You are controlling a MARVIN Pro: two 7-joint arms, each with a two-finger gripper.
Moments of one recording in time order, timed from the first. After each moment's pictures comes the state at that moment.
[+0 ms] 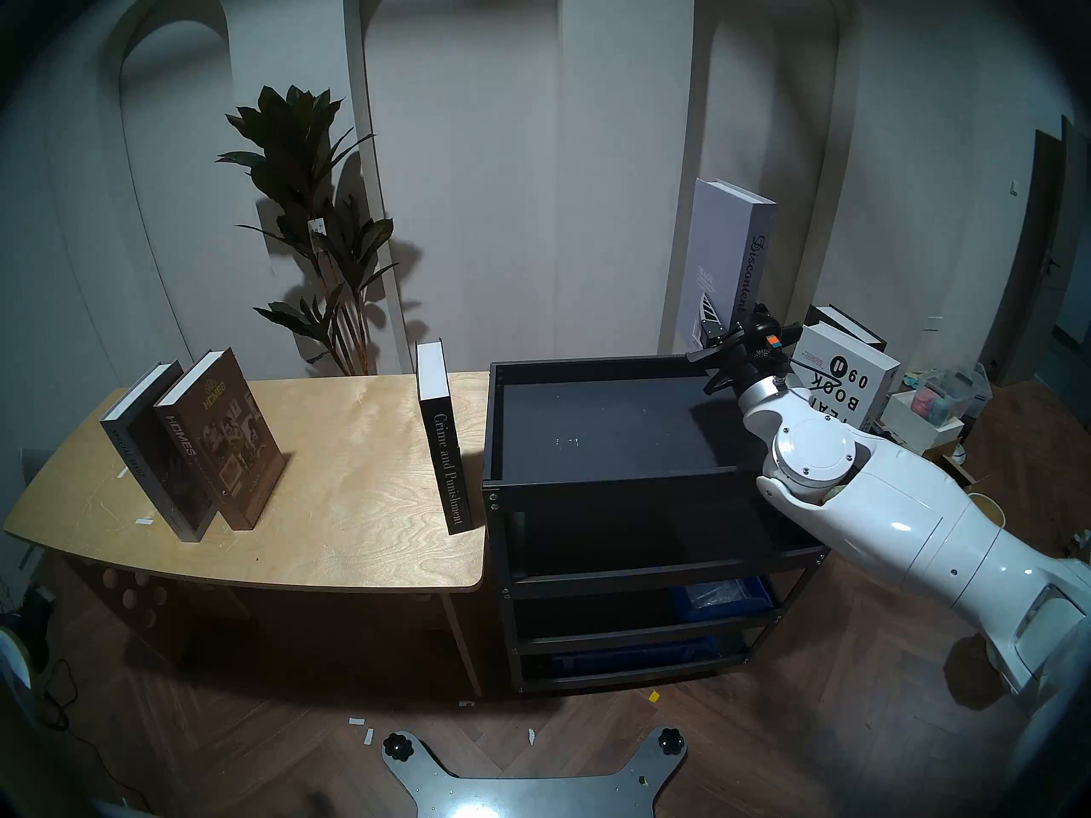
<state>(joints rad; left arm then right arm) 2.22 -1.46 -2.66 -2.11 -1.24 0.71 0.41 -1.02 -0.52 0.77 -1.62 0.64 -0.34 -0.45</state>
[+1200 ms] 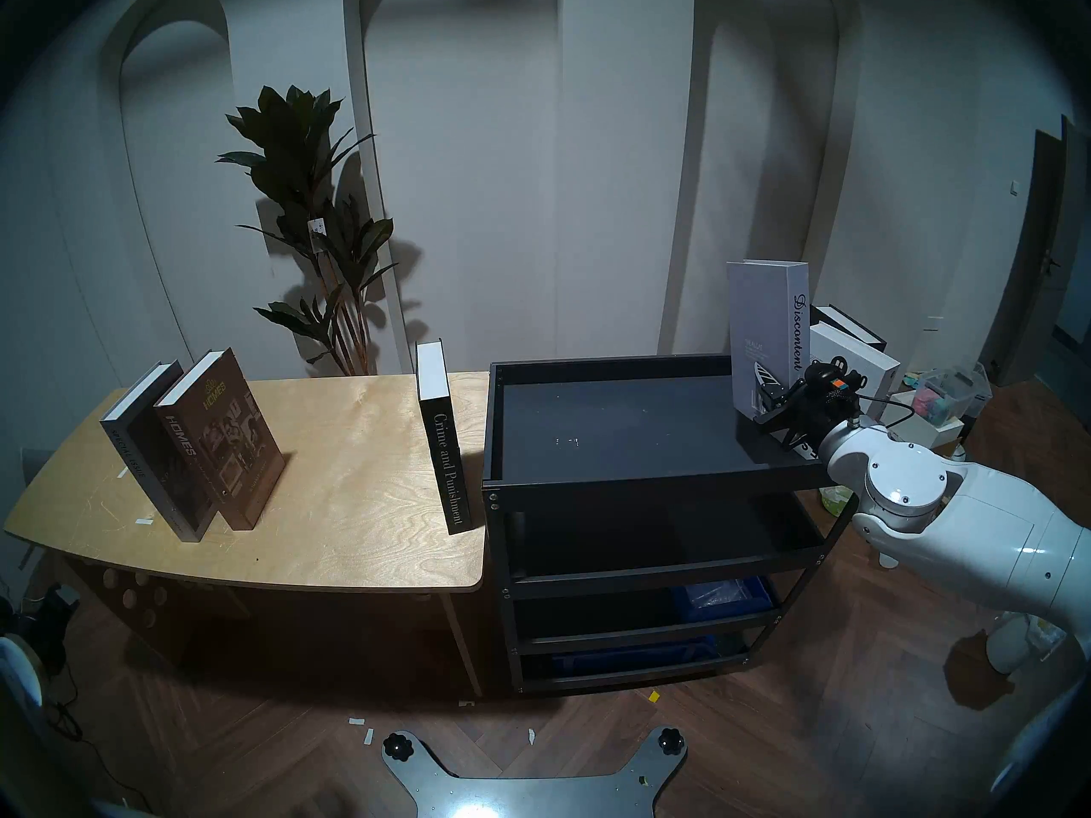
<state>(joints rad) 2.30 -1.53 -2.62 -2.20 -1.18 0.71 0.21 -1.19 -0.23 0.75 -1.74 0.90 -0.34 -0.33</state>
